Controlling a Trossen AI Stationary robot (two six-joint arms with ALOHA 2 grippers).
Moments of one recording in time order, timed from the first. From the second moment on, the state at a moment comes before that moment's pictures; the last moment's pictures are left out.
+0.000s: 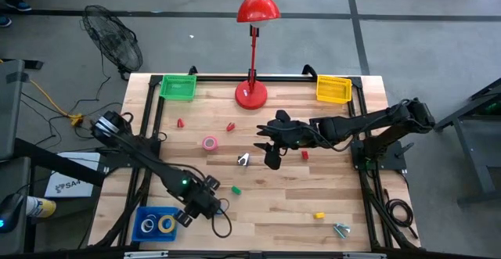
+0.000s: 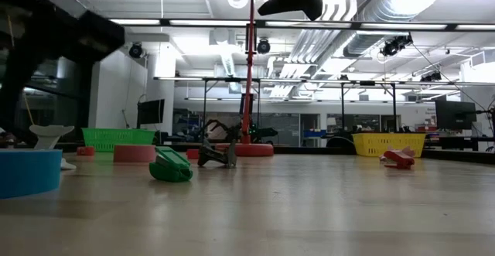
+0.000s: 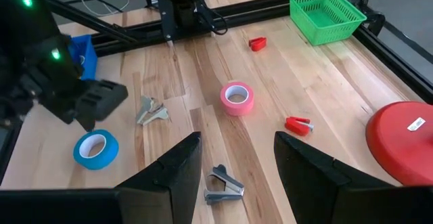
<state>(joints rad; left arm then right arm) -0.62 1.68 1.13 -0.74 0.07 -0.02 0.14 1.48 1.19 -0.24 0.28 0.30</state>
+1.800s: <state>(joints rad) -0.62 1.71 1.13 -0.69 0.11 -0.18 0.14 1.48 1.19 -0.31 0.19 0.28</state>
